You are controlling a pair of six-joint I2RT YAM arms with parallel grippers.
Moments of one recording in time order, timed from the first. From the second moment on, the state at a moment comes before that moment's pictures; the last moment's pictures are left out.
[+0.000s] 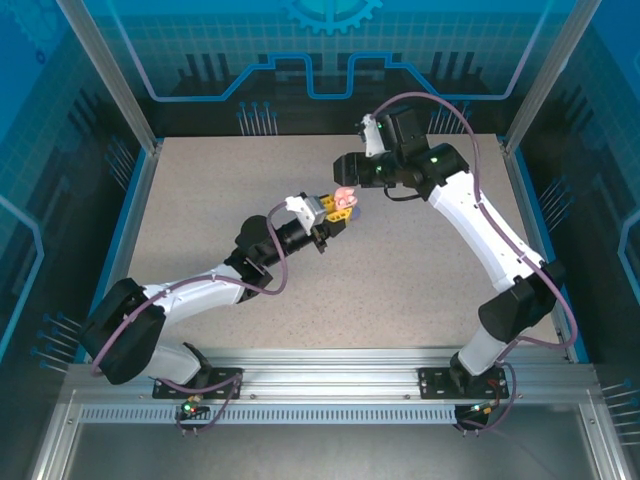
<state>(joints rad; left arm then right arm) -0.68 1.41 0.72 0.90 0.29 0.04 0.51 1.65 1.81 -0.89 -0.24 0.39</state>
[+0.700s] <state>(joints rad) -0.69 1.48 0.75 0.73 0.15 -0.19 0.34 1.25 1.33 -0.83 -0.15 0.52</state>
